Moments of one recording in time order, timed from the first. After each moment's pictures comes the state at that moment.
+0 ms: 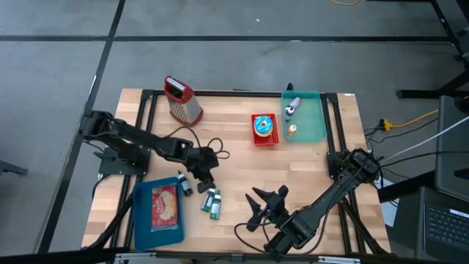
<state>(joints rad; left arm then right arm) -0.12 1.48 0.79 -0.21 0.29 -0.64 0.79 2.01 1.52 -0.75 1.37 1.54</state>
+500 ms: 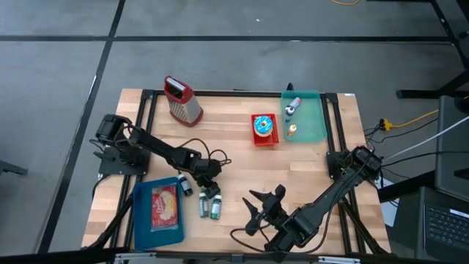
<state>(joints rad) -0.19 1.70 0.79 -0.11 0.25 -0.92 0.78 1.97 1.52 -0.62 1.28 1.25</state>
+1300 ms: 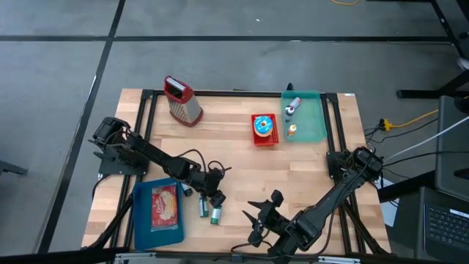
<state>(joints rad) -0.33 1.69 0.88 -0.07 0.07 -1.20 0.81 1.97 1.52 -0.56 1.08 1.04</state>
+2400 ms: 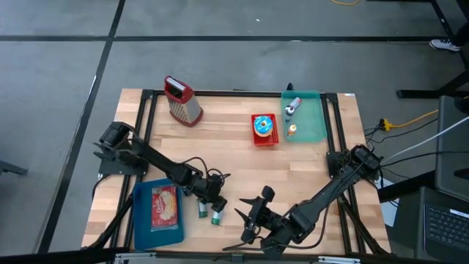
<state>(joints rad) -0.38 1.78 0.89 -0.03 0.09 -1.37 0.75 1.97 1.52 -0.39 1.03 0.76</state>
